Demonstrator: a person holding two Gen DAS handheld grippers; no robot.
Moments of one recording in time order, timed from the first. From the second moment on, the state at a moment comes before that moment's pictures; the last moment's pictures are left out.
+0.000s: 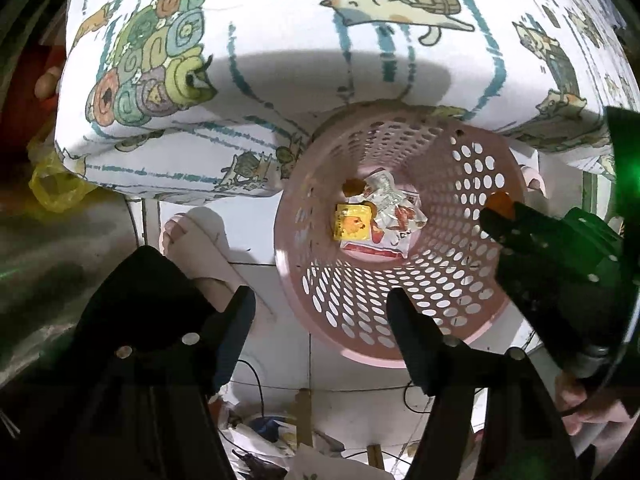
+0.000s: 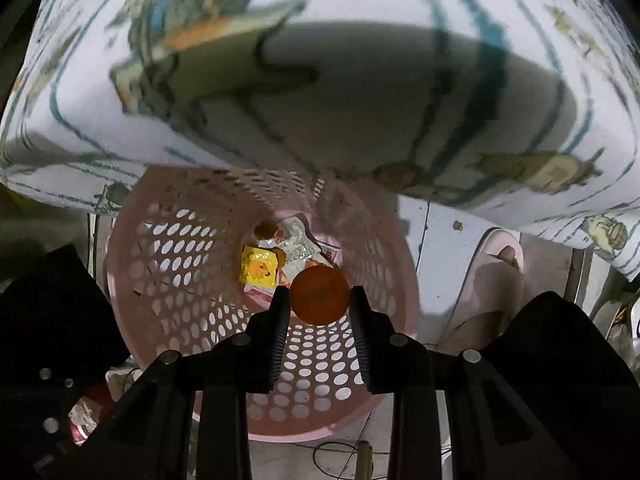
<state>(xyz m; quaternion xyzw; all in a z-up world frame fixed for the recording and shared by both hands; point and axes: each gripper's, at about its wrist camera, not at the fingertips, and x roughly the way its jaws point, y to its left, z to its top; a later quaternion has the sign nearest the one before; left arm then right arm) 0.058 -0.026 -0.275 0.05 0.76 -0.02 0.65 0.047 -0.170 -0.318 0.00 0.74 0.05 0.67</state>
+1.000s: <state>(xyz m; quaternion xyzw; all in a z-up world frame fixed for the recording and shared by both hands) 0.081 -0.019 -0.203 0.01 0.69 -0.03 0.72 0.060 -0.189 -0.242 0.05 0.67 0.02 0.74</state>
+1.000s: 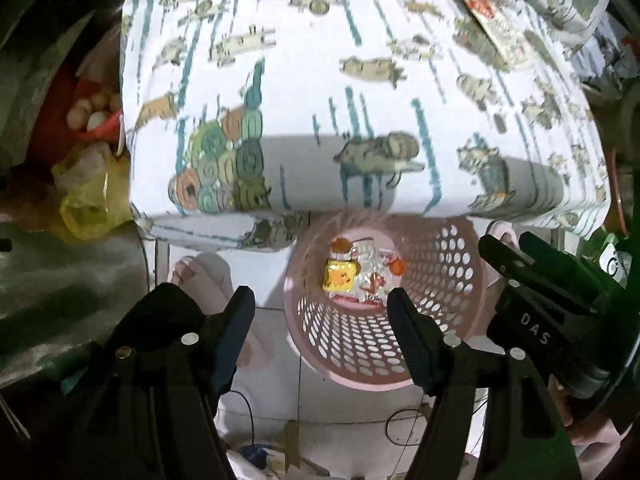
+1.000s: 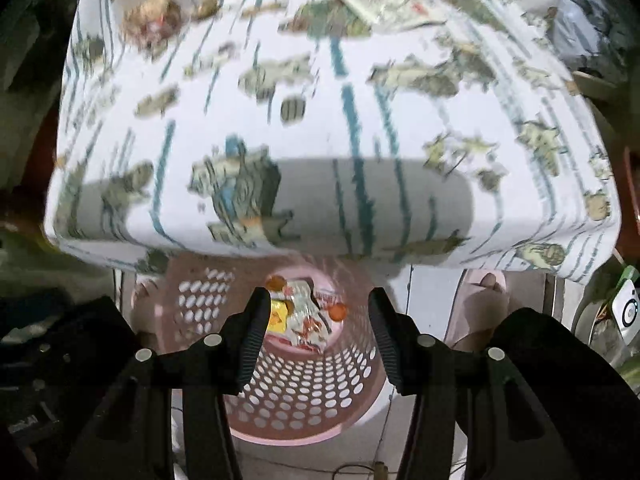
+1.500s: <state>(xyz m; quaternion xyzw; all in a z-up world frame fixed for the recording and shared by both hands) 0.094 -0.022 -0.153 0.02 0.64 -0.04 0.77 0.084 -0.201 -0.177 0.03 0.60 0.02 0.80</state>
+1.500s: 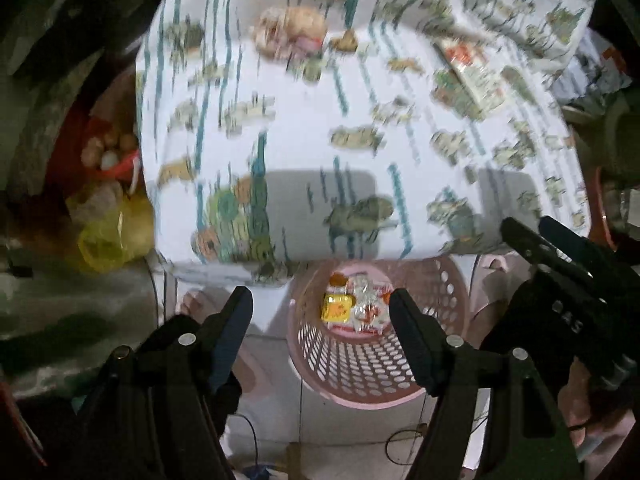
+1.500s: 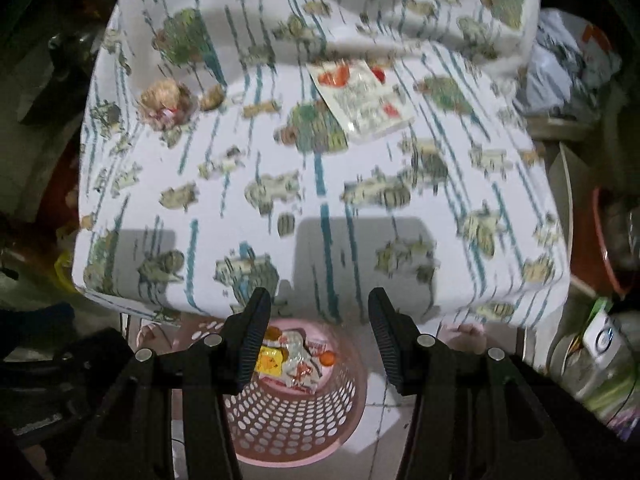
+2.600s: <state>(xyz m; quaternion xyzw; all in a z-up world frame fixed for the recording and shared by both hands) 0.239 0.070 -0.101 -0.09 0.59 0.01 0.80 0.223 -0.327 -0.115 0.09 0.54 -0.05 0.84</state>
